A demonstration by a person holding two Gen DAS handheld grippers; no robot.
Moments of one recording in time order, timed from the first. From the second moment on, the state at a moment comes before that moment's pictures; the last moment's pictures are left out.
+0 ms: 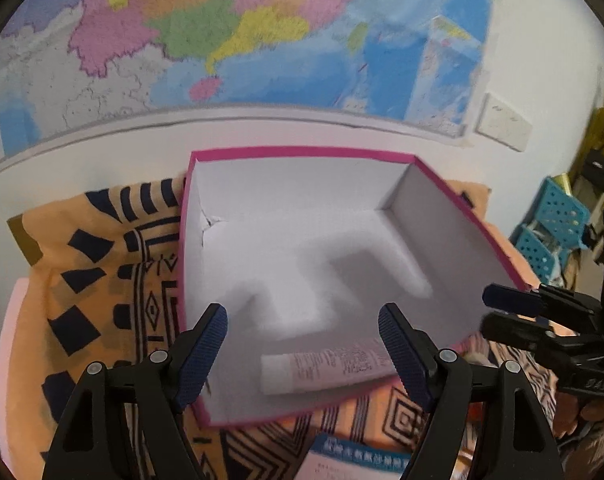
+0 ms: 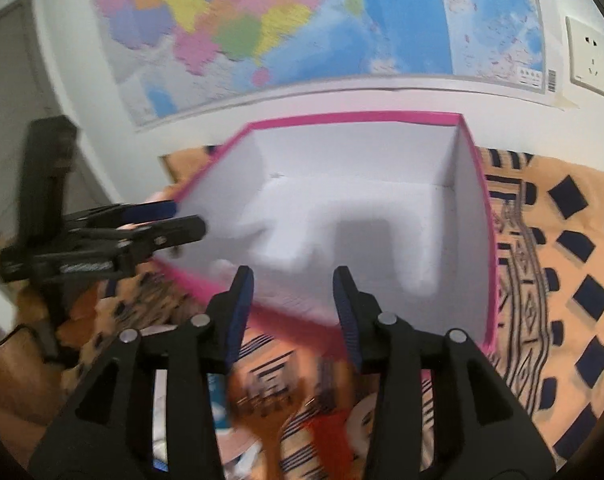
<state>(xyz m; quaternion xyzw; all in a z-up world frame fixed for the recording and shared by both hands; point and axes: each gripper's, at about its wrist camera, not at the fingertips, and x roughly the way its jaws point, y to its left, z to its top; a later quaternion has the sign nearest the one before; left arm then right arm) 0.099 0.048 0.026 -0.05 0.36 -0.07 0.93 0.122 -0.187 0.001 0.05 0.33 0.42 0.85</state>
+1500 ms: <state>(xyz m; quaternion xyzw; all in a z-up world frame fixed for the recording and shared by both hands) 0.026 0.039 -0.043 -0.08 0.43 -0.15 0.89 0.052 -0.178 -0.068 0.13 0.44 0.50 0.74</state>
